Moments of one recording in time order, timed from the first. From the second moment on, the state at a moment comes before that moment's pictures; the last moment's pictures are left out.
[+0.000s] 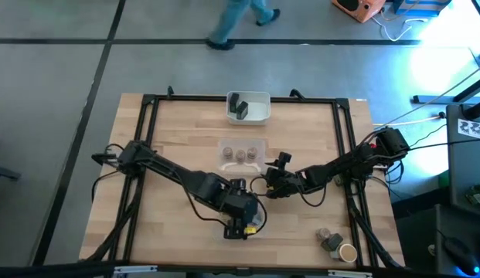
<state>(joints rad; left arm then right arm) -0.41 2.03 1.99 -1.02 -0.14 -0.33 0.32 1.65 0.73 0.05 0.70 0.20</state>
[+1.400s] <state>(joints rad) -0.43 2.07 1.99 -1.16 -0.26 -0.32 0.32 1.65 0.73 0.06 0.69 0.20</state>
